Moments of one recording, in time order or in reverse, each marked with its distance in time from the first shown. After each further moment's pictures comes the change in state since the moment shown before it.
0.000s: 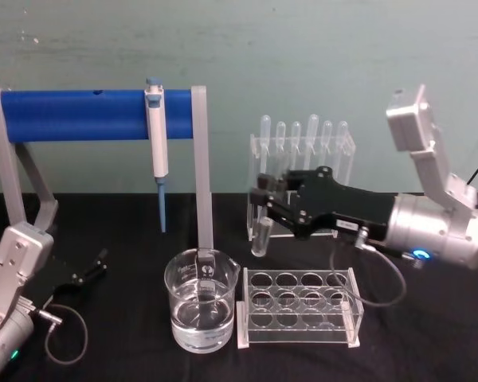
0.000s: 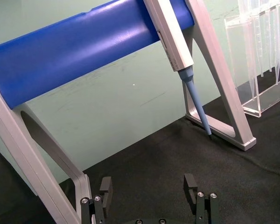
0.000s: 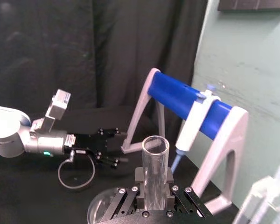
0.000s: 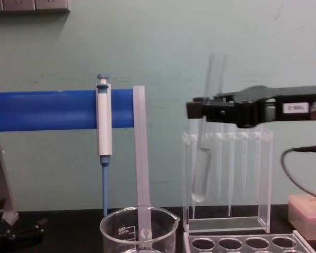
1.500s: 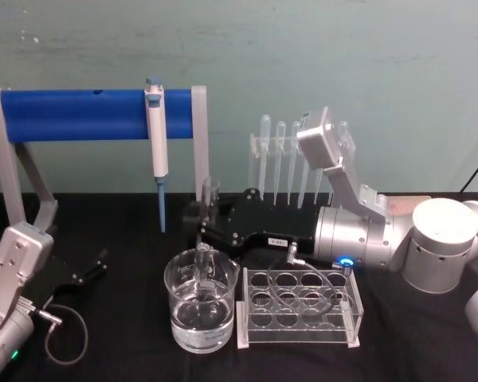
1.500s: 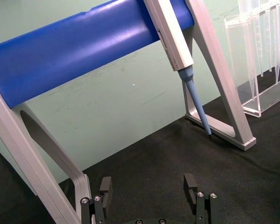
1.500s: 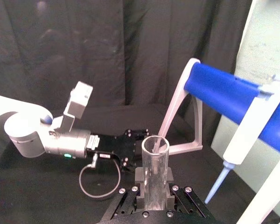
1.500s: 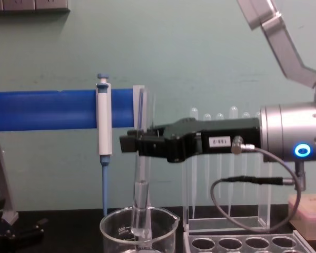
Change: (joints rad) left arm 0.000 0.000 0.000 0.000 0.000 0.000 0.000; right arm 0.148 -0.169 -0.177 0.229 -0.014 -0.057 0.081
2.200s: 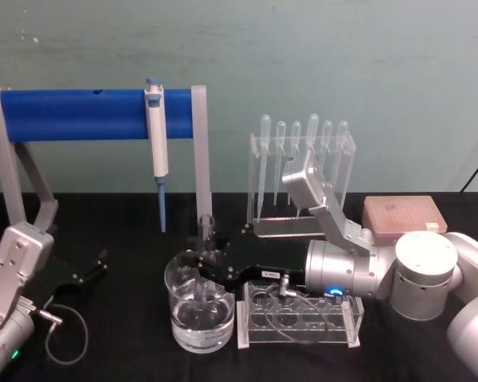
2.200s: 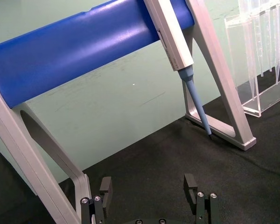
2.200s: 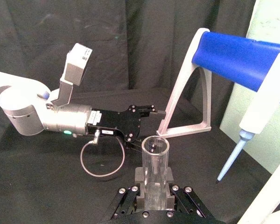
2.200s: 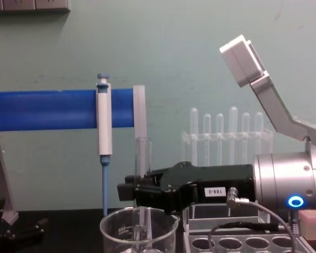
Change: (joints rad) left arm 0.000 0.000 0.000 0.000 0.000 0.000 0.000; right arm -0.035 -0.052 -0.021 0.125 -0.057 -0.079 0.030
